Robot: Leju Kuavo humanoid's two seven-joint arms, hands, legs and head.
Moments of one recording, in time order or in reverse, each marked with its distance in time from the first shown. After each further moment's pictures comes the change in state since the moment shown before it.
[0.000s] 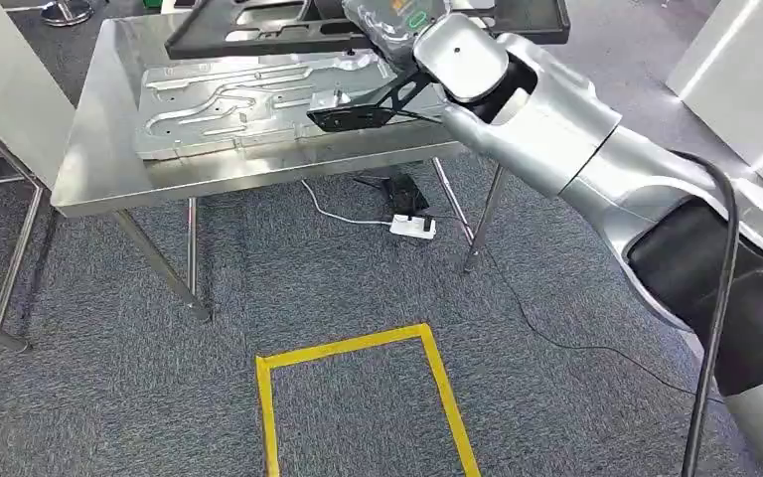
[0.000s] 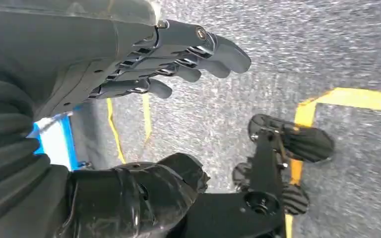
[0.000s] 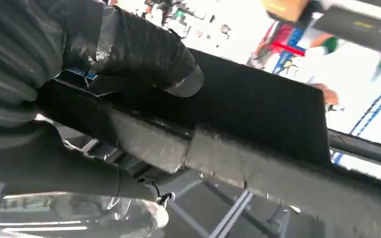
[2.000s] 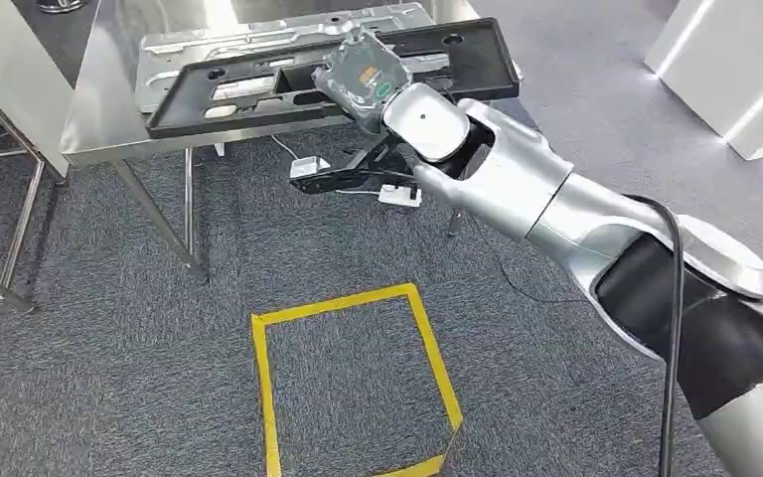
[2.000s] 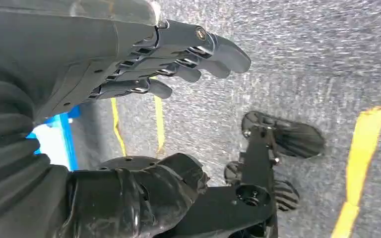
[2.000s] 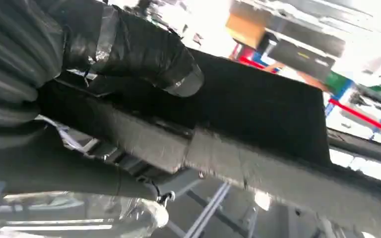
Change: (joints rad) left arm -0.005 -0.016 0.000 0.000 0.000 0.003 -0.019; right arm 0.131 0.066 0.000 0.011 0.047 -0.073 -0.036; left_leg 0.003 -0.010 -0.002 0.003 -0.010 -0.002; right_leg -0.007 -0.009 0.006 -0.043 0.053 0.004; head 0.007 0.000
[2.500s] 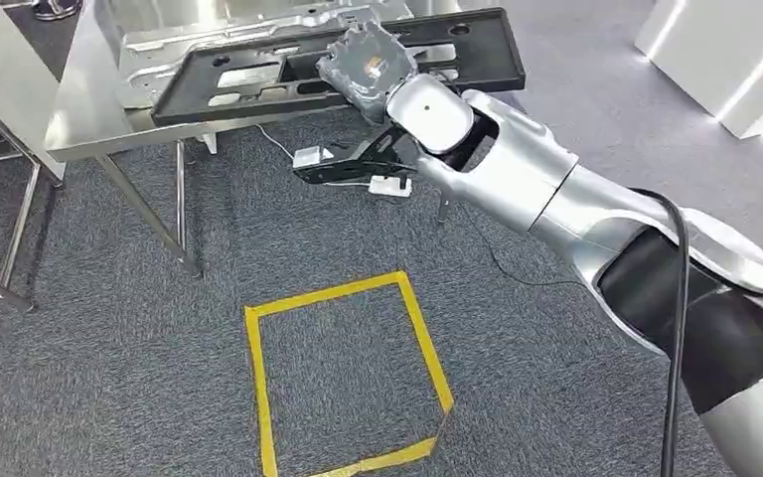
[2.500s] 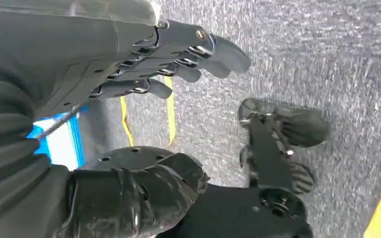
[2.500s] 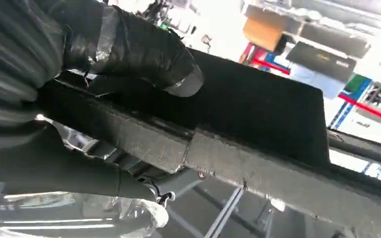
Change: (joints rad) left arm 0.006 -0.002 0.000 0.000 0.000 -0.002 -0.001; right arm -0.018 0.003 0.000 -0.002 0.003 0.000 0.002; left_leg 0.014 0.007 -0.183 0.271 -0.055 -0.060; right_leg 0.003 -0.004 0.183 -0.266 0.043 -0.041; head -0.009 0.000
